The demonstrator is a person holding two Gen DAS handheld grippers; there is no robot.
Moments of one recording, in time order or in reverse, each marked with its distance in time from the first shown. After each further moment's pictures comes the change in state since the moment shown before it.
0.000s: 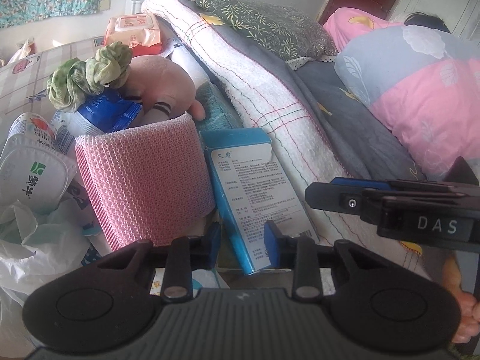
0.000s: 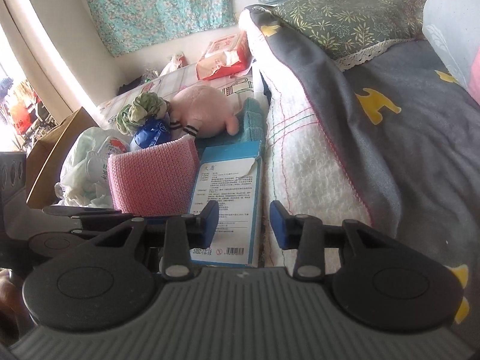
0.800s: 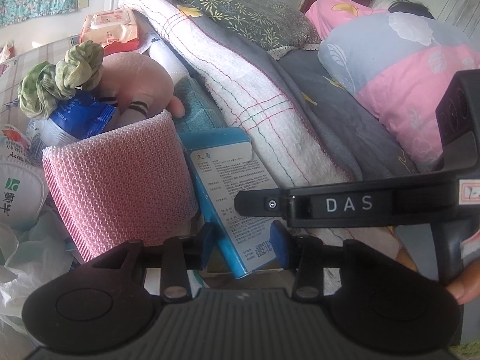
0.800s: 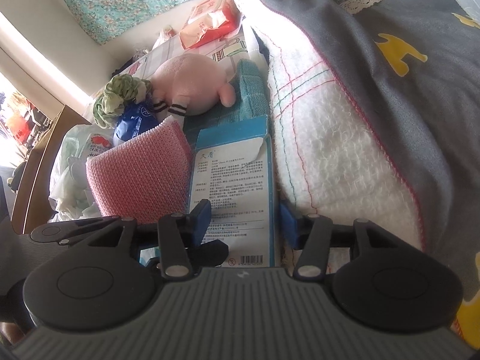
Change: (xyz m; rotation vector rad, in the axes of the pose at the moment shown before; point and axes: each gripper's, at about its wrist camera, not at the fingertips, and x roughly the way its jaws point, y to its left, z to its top) left arm 0.011 -0.001 0.007 0.047 0.037 -0.064; right arm 0.054 -0.002 0.011 0.125 0.149 0.016
